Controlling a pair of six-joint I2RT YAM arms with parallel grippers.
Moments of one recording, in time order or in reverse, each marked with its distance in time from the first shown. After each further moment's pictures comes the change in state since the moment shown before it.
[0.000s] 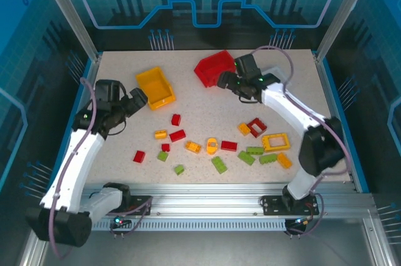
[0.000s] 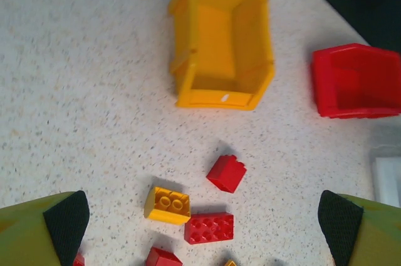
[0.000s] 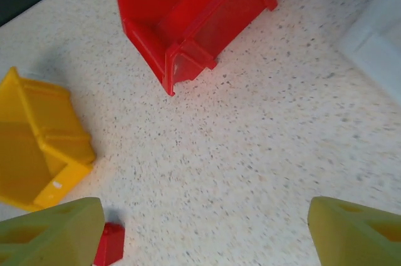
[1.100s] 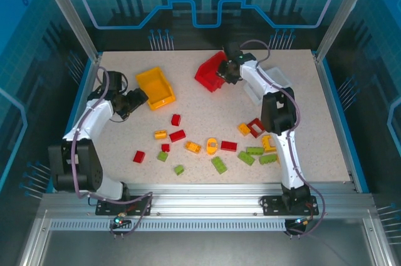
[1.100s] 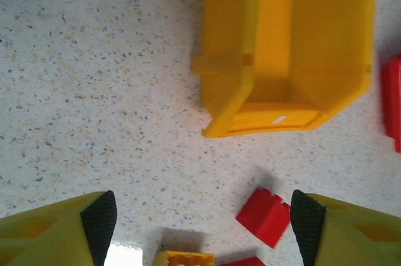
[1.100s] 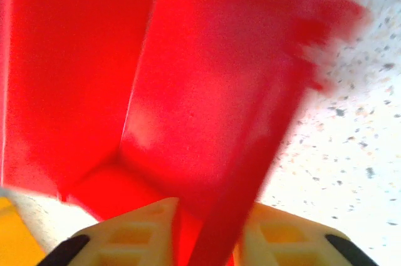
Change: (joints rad) left arm 0.145 0.422 -0.005 0.225 0.192 0.135; right arm -0.095 0.702 0.761 -0.222 -0.093 0.098
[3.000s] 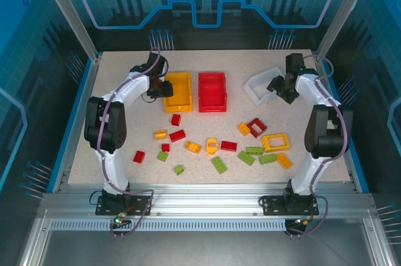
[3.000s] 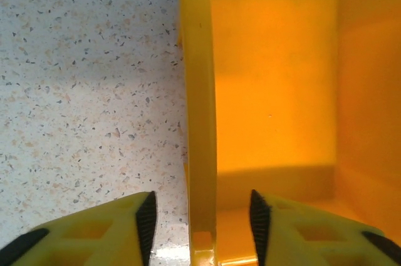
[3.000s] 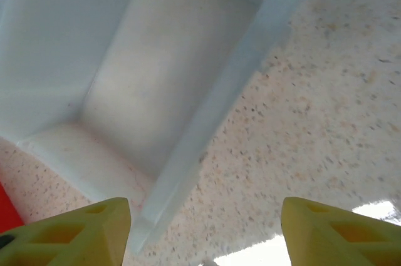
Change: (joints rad) left arm -0.281 0.473 0.484 -0.131 -0.187 0.306; right arm -0.397 -0.552 -0.767 0.063 0.000 -0.275
